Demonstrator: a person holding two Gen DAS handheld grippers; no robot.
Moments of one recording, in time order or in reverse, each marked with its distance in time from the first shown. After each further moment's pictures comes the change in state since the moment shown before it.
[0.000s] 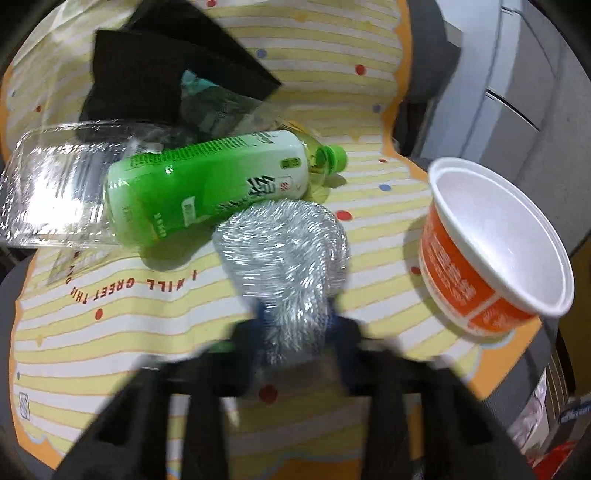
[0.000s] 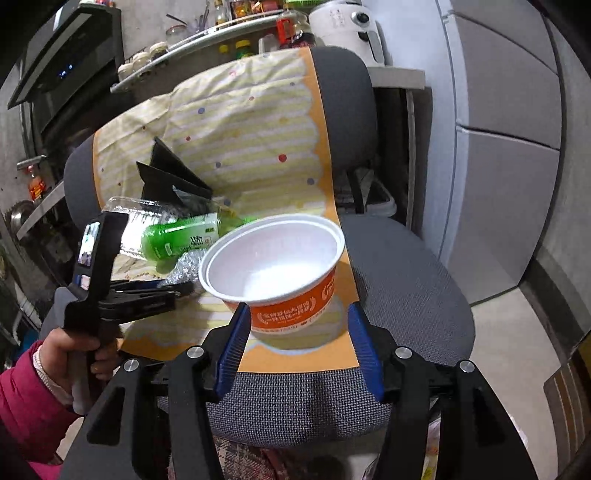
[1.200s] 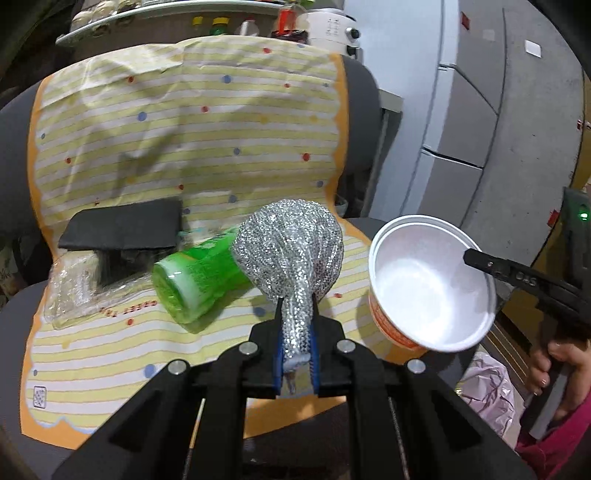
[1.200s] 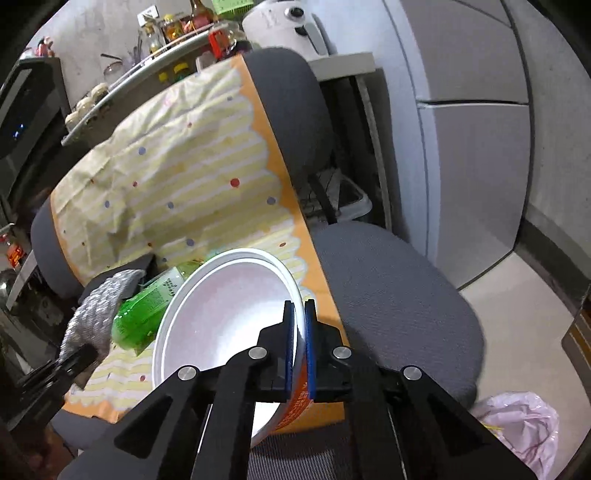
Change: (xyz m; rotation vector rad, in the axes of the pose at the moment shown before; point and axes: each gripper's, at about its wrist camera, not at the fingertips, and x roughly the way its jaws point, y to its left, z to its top) left arm -0.111 -0.015 -0.029 0.038 -0.260 -0.120; right arm 0.012 -0.028 0.025 0.224 -0.042 -0.058
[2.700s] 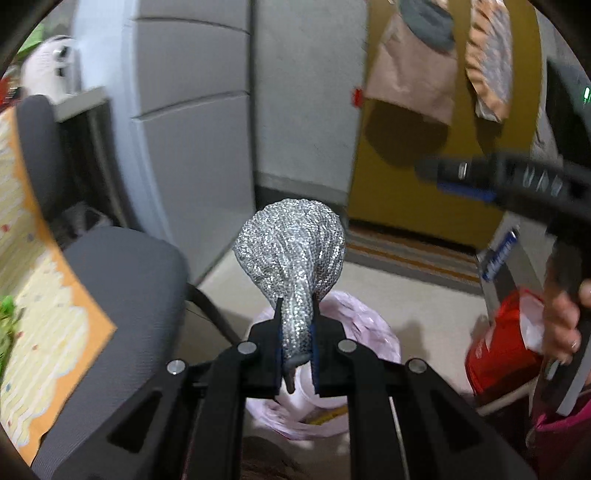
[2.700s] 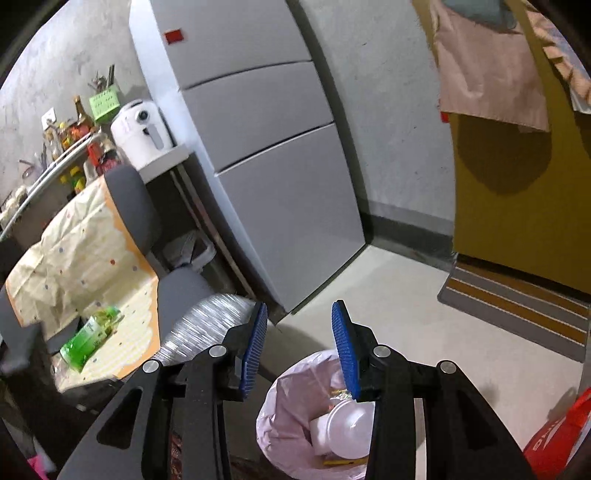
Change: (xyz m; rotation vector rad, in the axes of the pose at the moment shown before) left arm 0.020 -0.305 -0.081 0.555 0.140 -0.532; right arm -0.227 -0.184 -0.082 0.288 -0.222 -0.369
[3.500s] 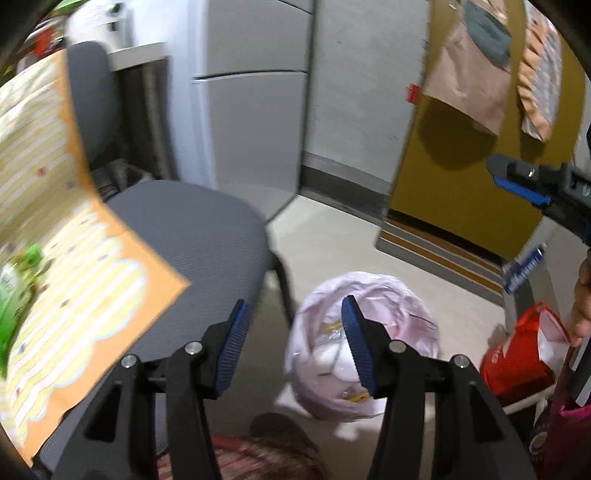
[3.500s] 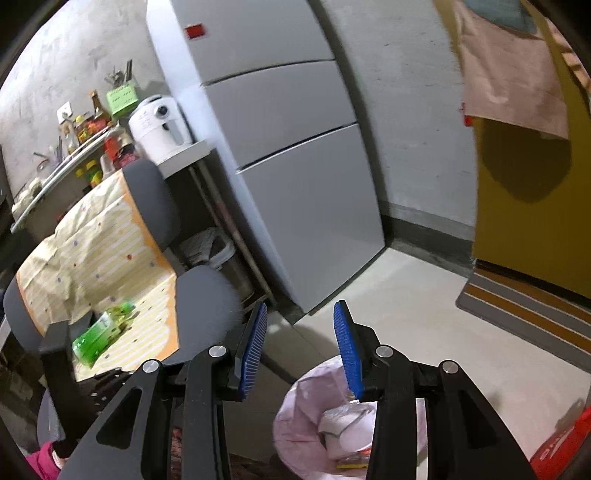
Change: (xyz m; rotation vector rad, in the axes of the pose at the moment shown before) left arm -0.028 0.083 -0.025 -0.162 0.033 0.130; right arm 0.018 0.042 -0.003 -0.052 0.034 0.077
